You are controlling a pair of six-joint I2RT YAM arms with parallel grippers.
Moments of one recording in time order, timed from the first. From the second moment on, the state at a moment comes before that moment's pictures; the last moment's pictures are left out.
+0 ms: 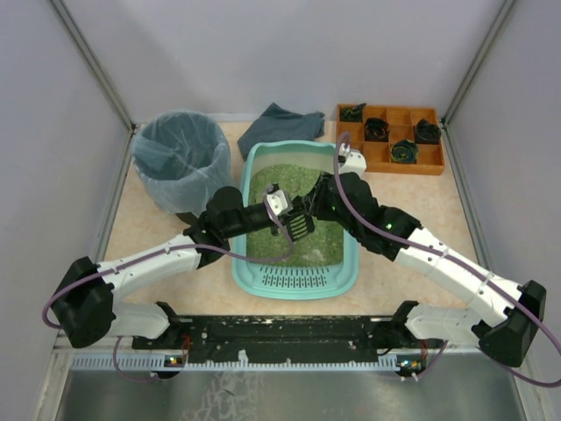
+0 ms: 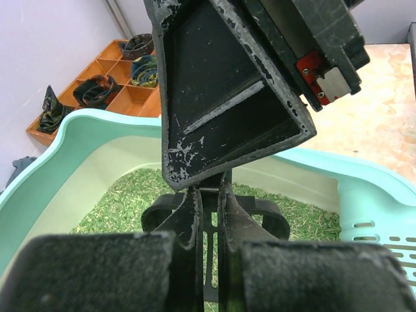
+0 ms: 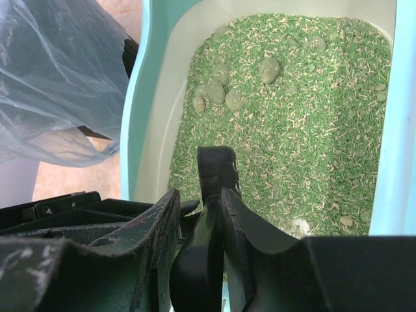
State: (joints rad) left arm -0.86 1.30 0.79 0.48 0.38 0.27; right arm 0.85 1.10 1.07 -0.44 0.36 0.71
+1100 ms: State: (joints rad) left arm -0.60 1.29 1.04 0.24 0.24 -0.05; right arm 0.78 1.08 1.05 -0.50 0.50 0.70
